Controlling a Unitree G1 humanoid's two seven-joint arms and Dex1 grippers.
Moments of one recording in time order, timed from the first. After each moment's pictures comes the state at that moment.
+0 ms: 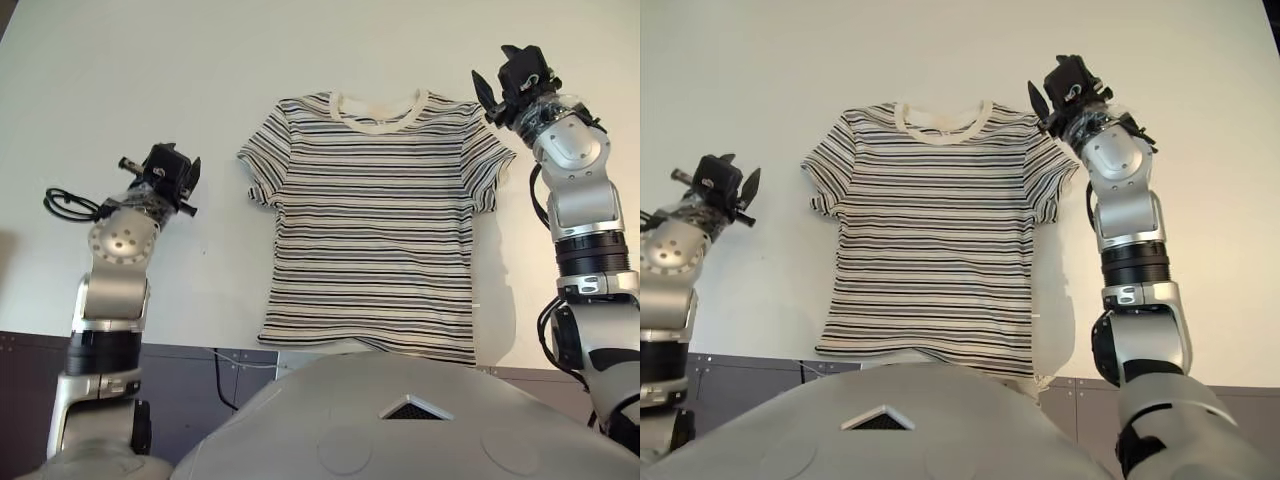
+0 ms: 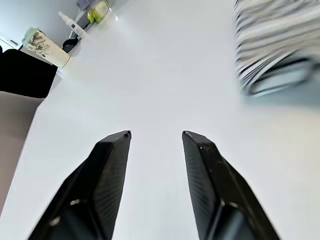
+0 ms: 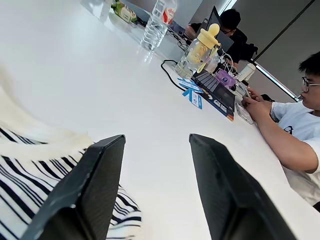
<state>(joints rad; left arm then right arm) 0.03 0.68 0.00 0.07 0.09 0.17 -0.34 -0.40 -0.41 0.12 0.33 -0.09 0.02 0.35</state>
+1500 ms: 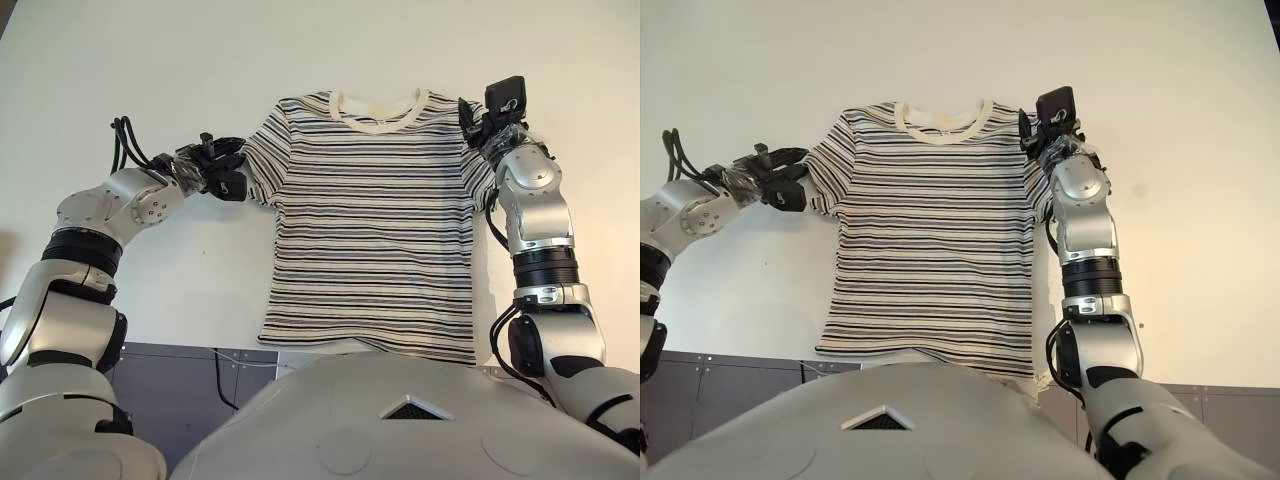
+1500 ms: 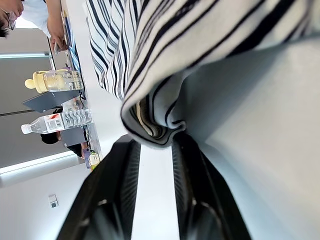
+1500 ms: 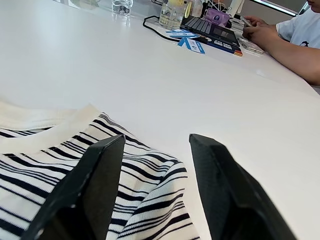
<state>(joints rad) -0.47 0.83 -0.54 0.80 0.82 -0.73 -0.03 -0.34 -0.24 0.03 0.37 -0.04 0.16 0.21</state>
